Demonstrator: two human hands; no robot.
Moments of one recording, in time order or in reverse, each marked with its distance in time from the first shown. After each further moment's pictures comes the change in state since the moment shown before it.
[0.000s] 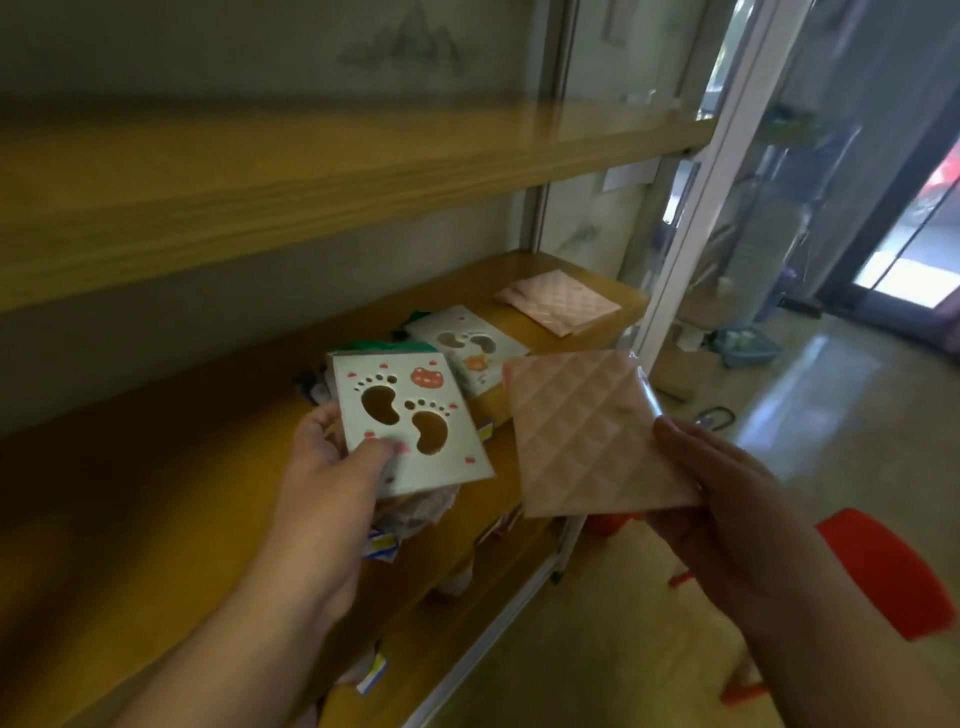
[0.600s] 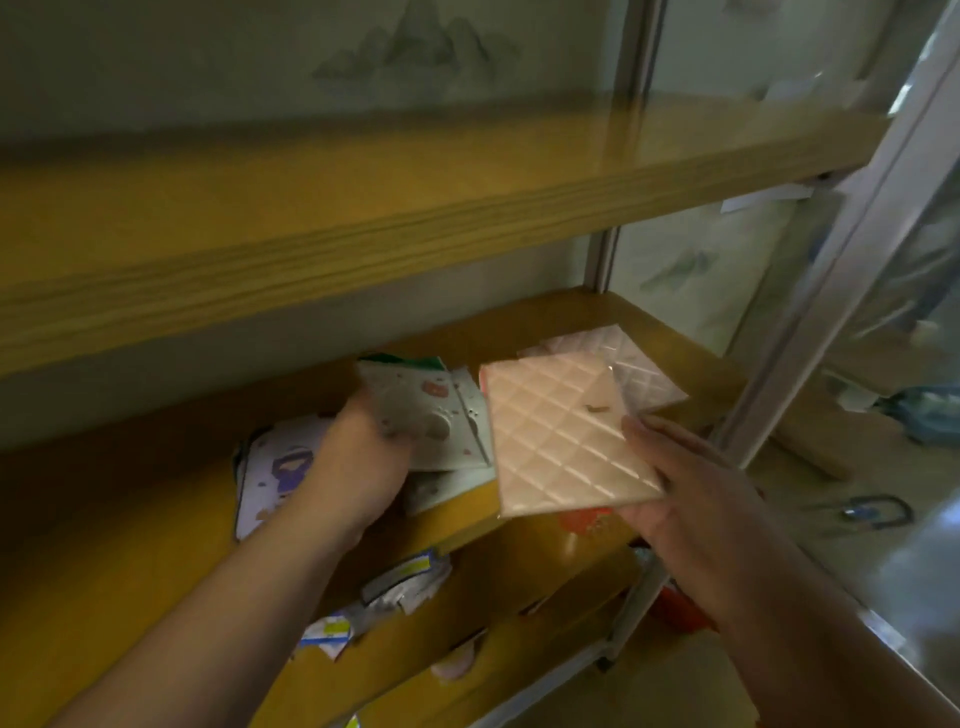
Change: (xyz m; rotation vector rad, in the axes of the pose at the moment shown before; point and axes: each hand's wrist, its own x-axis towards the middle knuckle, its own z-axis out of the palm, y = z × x) left_hand 0.158 -0.009 0.119 0.766 0.226 0.245; right_hand 0.238 -0.061 -0.010 0.001 -0.389 0.086
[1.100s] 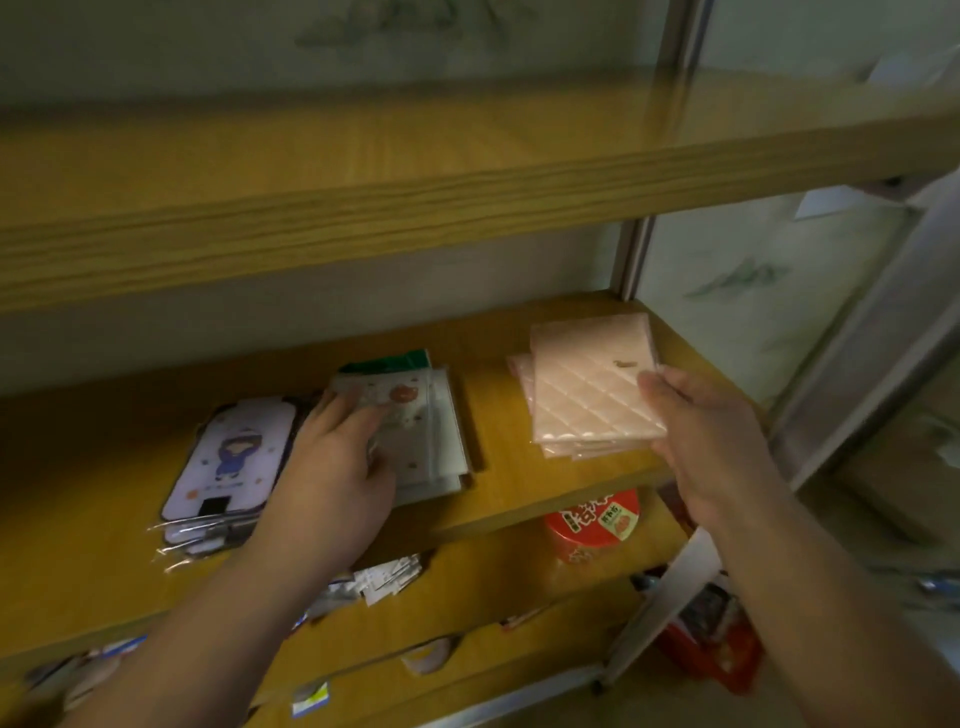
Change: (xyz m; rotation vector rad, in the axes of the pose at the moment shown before) left_hand -0.023 0.016 0.043 0.560 0.107 0.060; right_hand 0.131 -0.044 -0.059 -0.580 0.037 -0.157
